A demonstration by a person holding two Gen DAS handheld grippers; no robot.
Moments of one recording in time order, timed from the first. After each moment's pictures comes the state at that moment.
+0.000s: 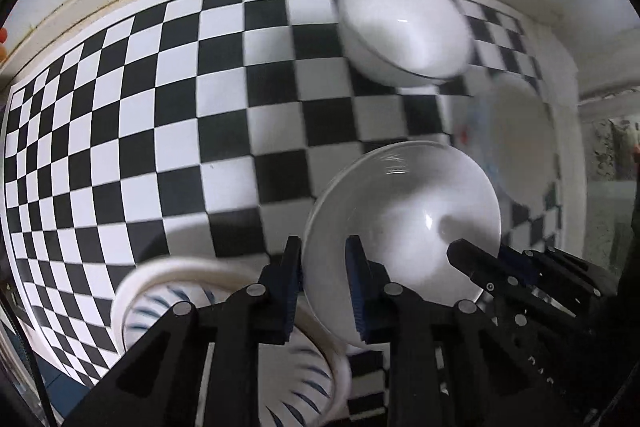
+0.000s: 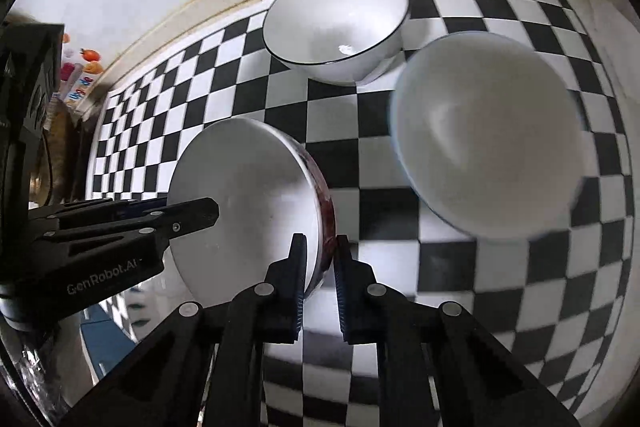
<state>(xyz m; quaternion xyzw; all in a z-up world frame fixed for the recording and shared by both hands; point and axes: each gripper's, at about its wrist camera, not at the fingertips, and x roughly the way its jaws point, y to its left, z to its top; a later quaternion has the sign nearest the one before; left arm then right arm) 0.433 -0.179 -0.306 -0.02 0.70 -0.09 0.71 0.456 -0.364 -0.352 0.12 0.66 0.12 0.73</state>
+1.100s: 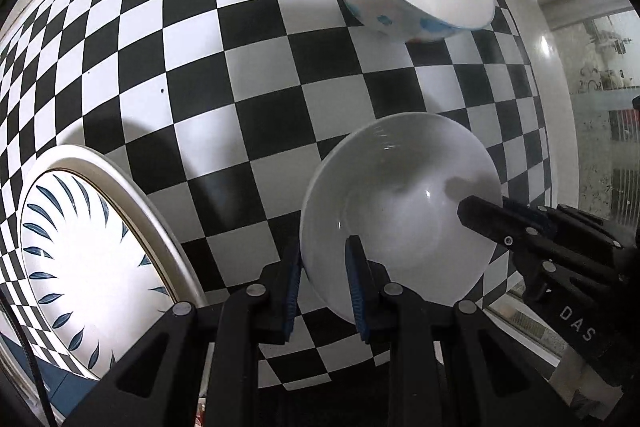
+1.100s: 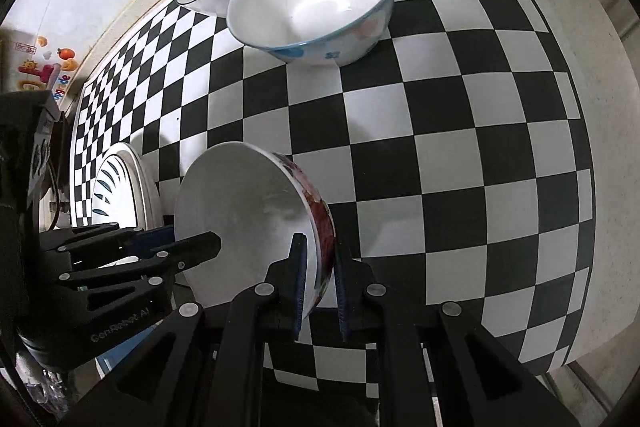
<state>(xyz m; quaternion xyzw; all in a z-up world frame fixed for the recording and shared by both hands) 0.365 -0.263 -0.344 0.01 0.74 -0.15 0.66 0.364 -0.461 -0.368 0.14 0.69 0.08 0.70</state>
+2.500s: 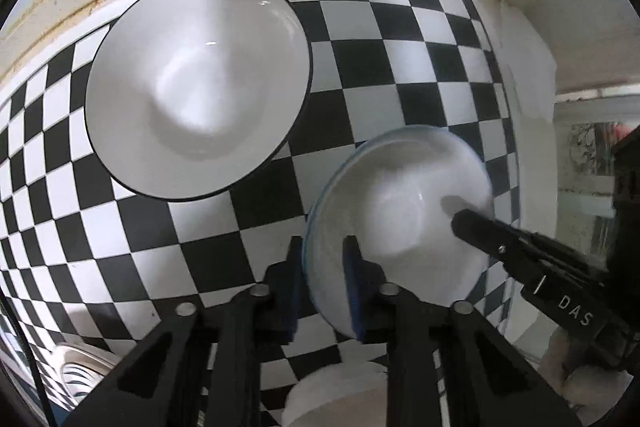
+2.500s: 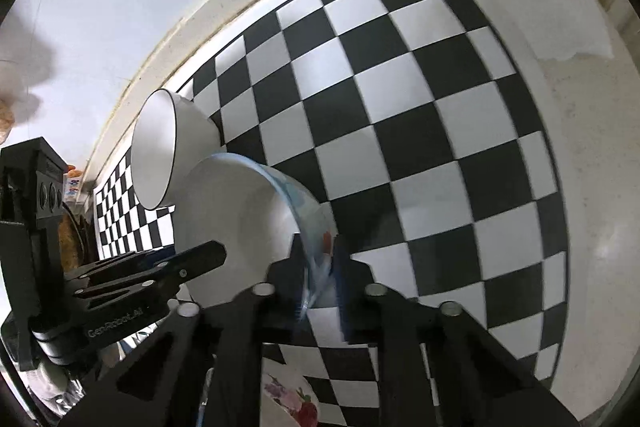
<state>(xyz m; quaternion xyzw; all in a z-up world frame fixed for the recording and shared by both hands) 0.519 -0.311 -0.347 -0.02 0.72 -0.15 0.67 0.514 -0.535 -0.386 0.25 0.67 0.06 0.70</state>
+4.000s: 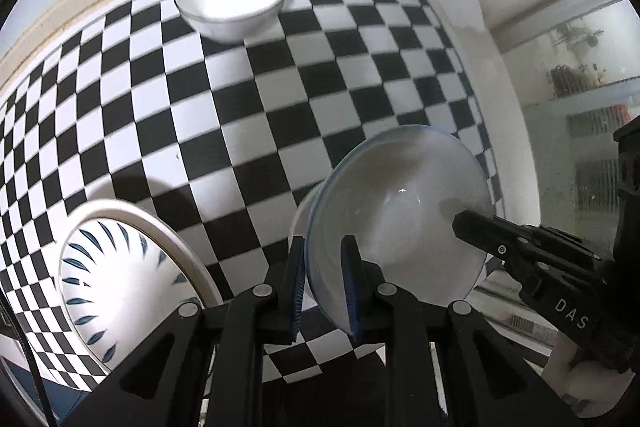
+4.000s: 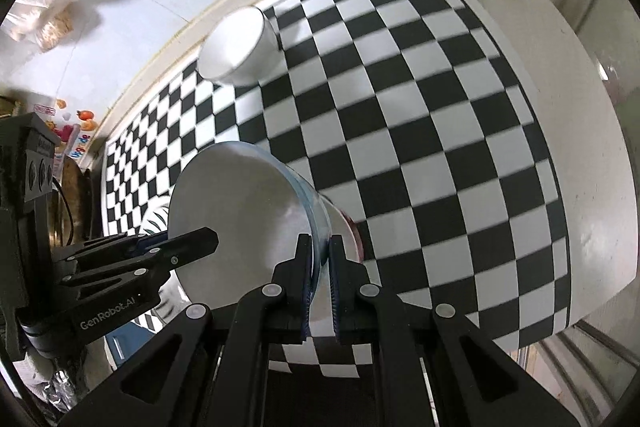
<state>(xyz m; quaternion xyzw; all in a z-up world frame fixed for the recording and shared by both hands) 0.379 -0.271 -0.284 0.00 0.70 -0.19 0.69 0.345 -0.479 -0.304 0.21 0.65 0.04 0.73</state>
